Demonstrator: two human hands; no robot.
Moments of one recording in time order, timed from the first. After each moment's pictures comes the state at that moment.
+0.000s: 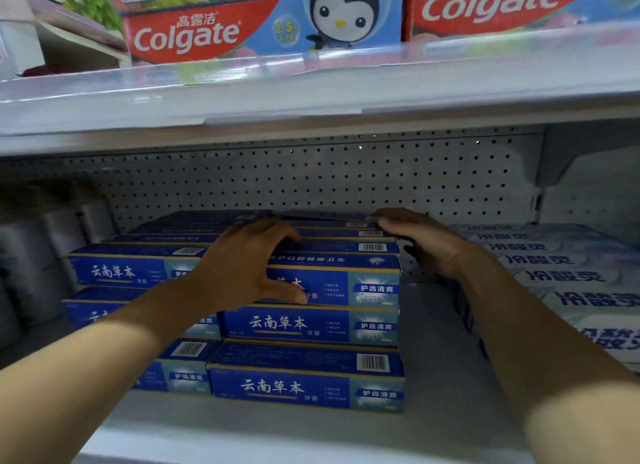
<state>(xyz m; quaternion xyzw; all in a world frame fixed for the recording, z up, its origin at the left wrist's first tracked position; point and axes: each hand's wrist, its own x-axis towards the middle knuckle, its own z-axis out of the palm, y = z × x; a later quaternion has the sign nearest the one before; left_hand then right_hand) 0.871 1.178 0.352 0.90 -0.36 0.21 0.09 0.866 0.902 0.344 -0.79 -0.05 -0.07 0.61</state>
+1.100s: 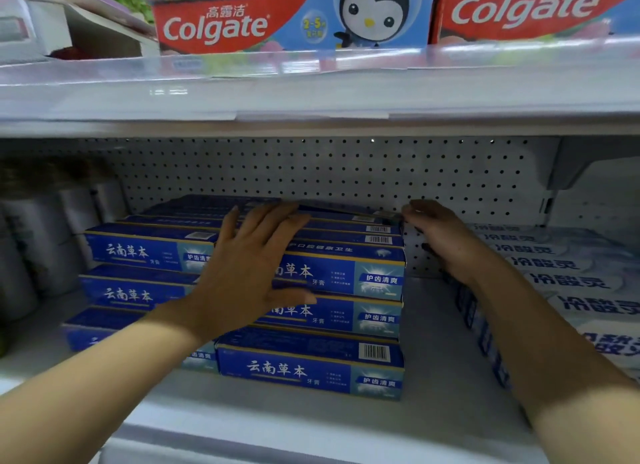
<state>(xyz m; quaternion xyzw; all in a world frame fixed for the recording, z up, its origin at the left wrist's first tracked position) 0.850 1.183 0.327 0.86 -0.34 0.37 0.00 0.856 0.903 0.344 -0.80 0.03 -0.18 0.57</state>
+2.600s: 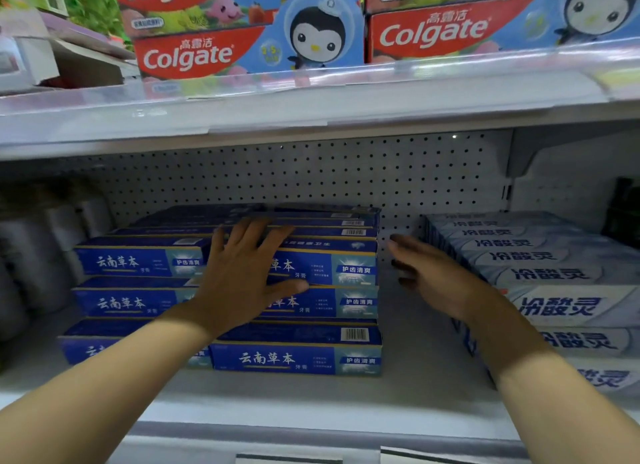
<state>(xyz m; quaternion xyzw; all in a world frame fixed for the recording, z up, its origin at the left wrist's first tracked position) 0.853 1.172 0.317 0.88 -0.31 0.36 0.00 0.808 0.897 0.297 -0.72 0.00 -0.05 0.69</state>
